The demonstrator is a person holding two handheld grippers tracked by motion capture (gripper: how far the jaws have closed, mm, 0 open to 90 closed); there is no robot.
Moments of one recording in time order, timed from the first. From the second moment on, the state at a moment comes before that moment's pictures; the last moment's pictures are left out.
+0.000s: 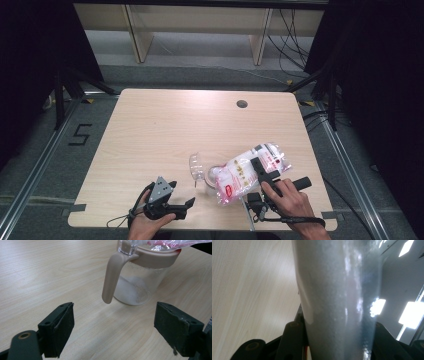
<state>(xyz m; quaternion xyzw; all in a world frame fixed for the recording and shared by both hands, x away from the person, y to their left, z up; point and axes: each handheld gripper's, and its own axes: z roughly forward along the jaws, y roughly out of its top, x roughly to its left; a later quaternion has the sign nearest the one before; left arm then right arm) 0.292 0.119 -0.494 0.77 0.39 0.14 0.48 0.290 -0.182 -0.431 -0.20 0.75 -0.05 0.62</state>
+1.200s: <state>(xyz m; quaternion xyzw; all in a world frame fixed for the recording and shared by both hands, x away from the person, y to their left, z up) 0.291 0.118 -0.495 0.77 0.39 0.14 0.48 0.290 -0.181 -0.428 -0.19 0.77 -0.05 0.61</state>
